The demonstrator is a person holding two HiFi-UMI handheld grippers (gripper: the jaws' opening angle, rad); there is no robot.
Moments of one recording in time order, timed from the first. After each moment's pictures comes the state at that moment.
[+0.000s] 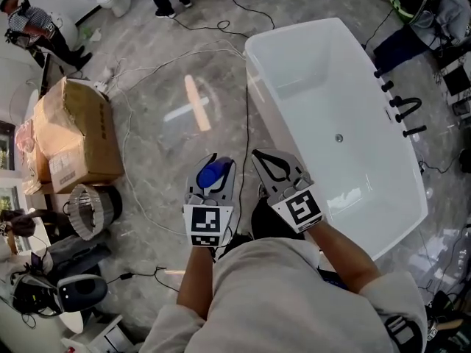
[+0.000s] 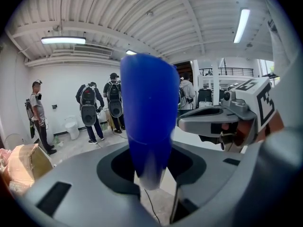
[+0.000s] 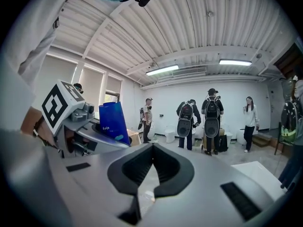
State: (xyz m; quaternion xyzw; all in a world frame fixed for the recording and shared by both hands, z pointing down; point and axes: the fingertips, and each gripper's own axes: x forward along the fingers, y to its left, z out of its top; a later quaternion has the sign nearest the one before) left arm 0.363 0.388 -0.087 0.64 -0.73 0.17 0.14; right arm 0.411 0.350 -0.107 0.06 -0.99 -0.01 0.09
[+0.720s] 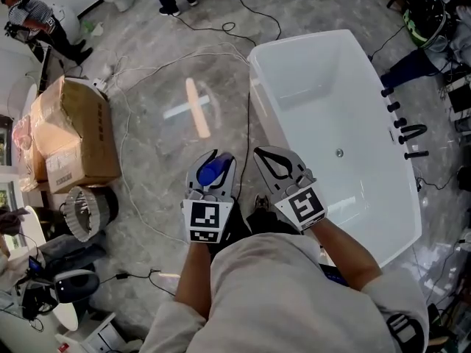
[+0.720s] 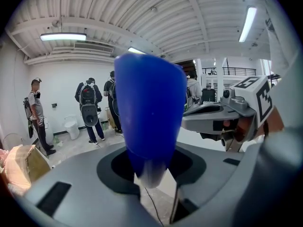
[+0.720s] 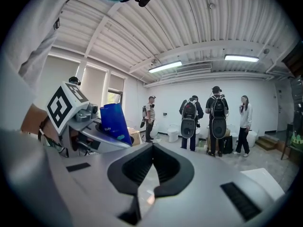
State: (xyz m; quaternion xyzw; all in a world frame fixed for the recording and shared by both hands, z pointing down) left arm 0.309 0.315 -0.085 0.64 -0.74 0.17 0.15; right arm 0.358 0.277 -0.108 0.02 -0.99 -0.04 0.10
